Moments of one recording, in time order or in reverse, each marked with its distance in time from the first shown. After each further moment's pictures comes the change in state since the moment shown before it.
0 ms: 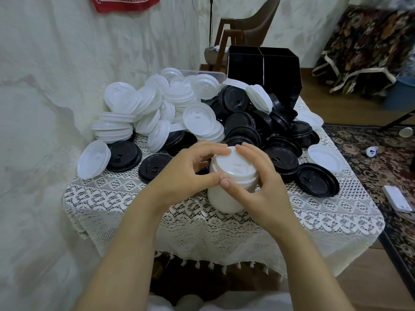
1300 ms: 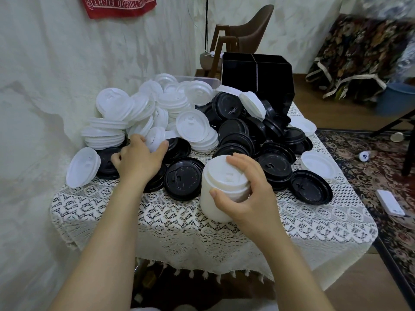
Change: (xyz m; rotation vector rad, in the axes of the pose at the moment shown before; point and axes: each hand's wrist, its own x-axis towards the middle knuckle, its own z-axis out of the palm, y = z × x) left_hand 0.040 -0.050 -0.057 0.773 0.679 -0.568; right_hand -0.002 0.001 0.008 -0.016 0.060 0.041
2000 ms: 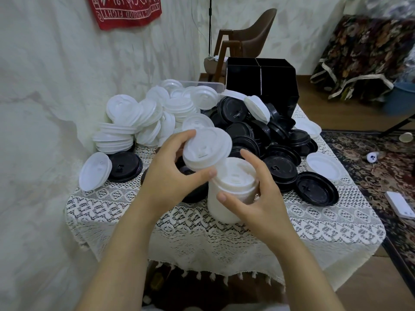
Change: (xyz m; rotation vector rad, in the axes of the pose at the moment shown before) left_hand -0.078 0.026 -0.041 -0.730 -0.299 0.464; right_hand -0.003 -0.005 -0.006 0.035 -0.046 0.013
